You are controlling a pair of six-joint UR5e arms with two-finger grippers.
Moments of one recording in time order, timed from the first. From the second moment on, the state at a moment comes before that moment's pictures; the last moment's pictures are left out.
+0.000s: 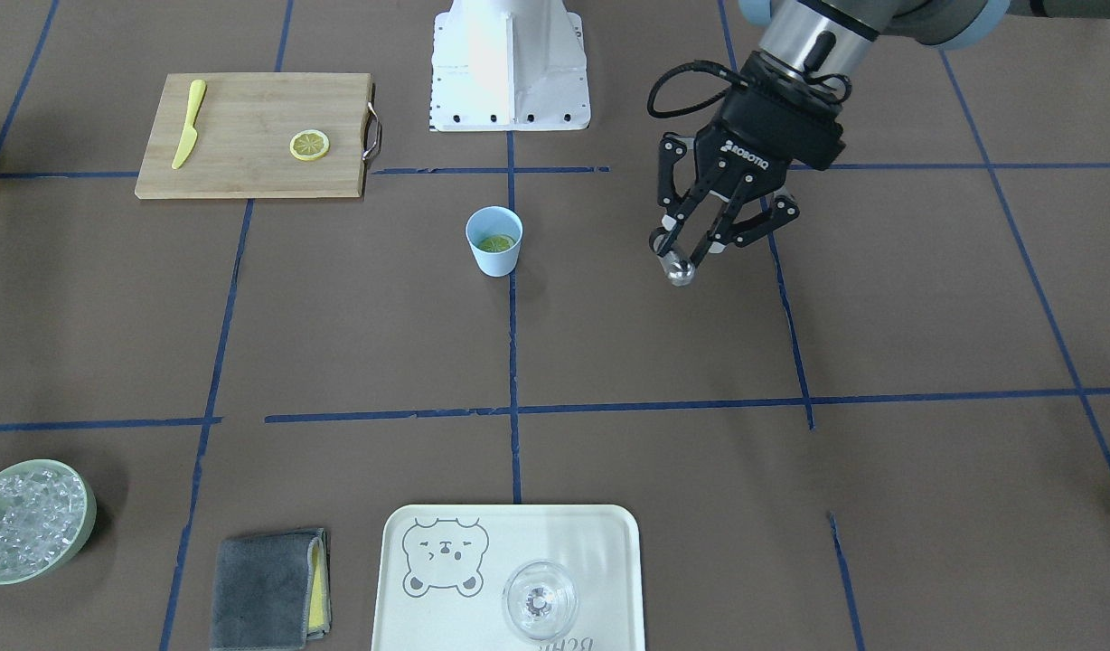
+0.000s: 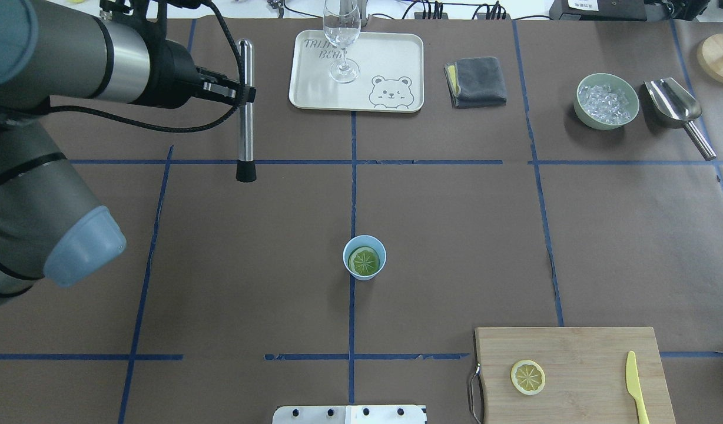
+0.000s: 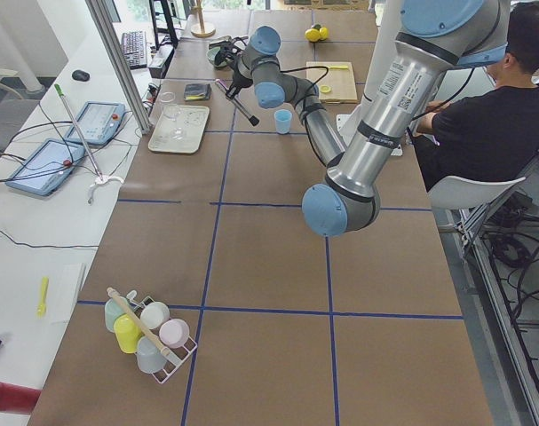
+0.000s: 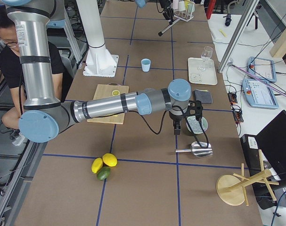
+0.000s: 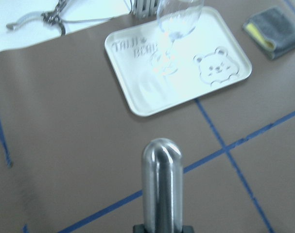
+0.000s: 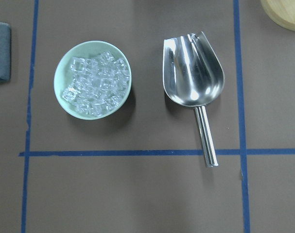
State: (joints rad) left arm -0.78 -2.08 -1.97 -2.00 -1.81 -0.83; right arm 1.52 -1.51 1.72 -1.52 2.45 0.27
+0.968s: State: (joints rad) left arm -0.29 -2.07 -1.93 -2.24 -1.00 -0.98; right arm 1.58 -1.72 1.72 -1.54 2.41 0.14
